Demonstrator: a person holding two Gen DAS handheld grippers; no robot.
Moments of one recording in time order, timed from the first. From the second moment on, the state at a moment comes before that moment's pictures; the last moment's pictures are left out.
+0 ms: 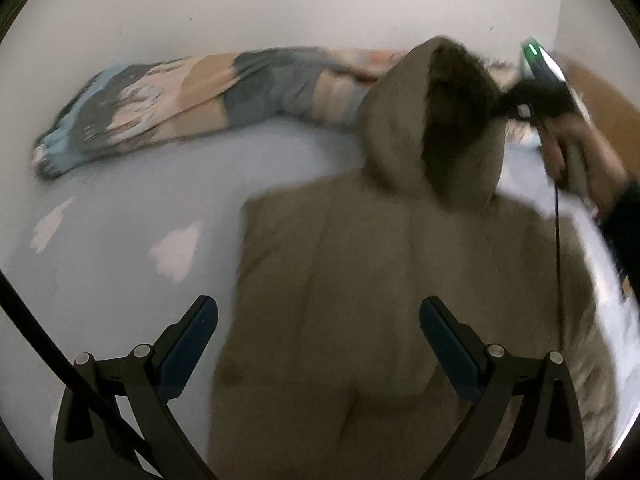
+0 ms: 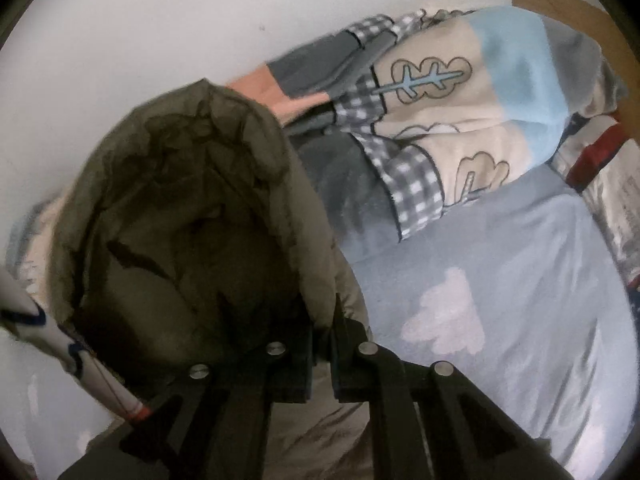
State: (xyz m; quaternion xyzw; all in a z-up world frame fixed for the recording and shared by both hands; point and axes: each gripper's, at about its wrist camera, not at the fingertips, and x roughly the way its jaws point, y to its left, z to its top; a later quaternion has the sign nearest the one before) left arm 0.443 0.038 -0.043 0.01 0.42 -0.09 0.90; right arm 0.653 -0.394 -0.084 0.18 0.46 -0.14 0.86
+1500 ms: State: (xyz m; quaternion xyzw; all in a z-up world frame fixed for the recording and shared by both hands) left arm 0.312 0.005 -0.086 -0.01 0.52 -0.13 0.85; right arm 0.313 -0.324 -0.096 0.09 0.51 -0.03 0.85
